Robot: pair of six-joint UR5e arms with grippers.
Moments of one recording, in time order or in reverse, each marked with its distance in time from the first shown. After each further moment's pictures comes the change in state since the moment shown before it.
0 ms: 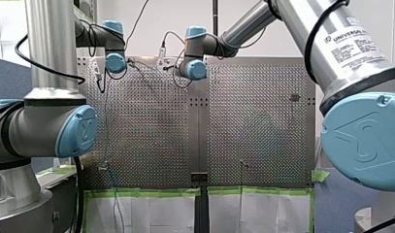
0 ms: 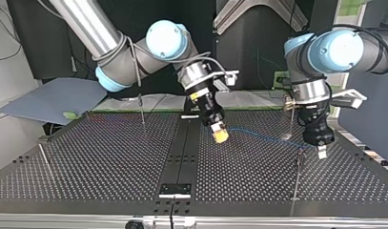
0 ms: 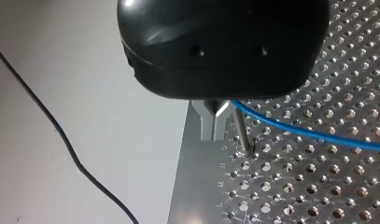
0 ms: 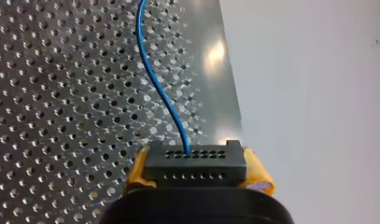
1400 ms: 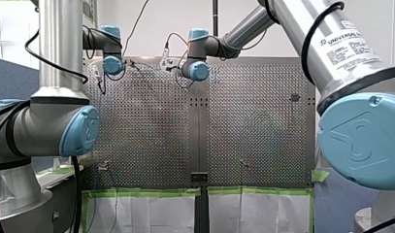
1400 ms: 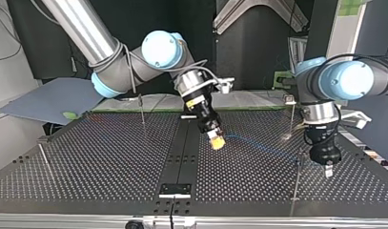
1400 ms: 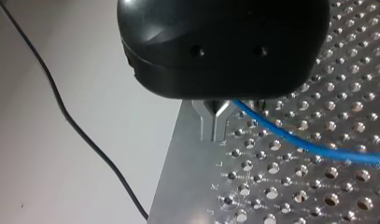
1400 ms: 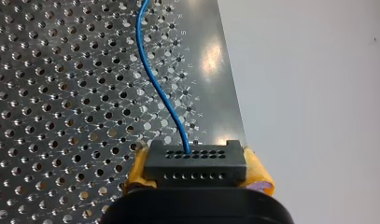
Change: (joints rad) left arm 0.074 -0.107 0.114 -0.005 0.098 -0.096; right arm -0.034 0.018 -0.030 -0.004 -0.044 0.023
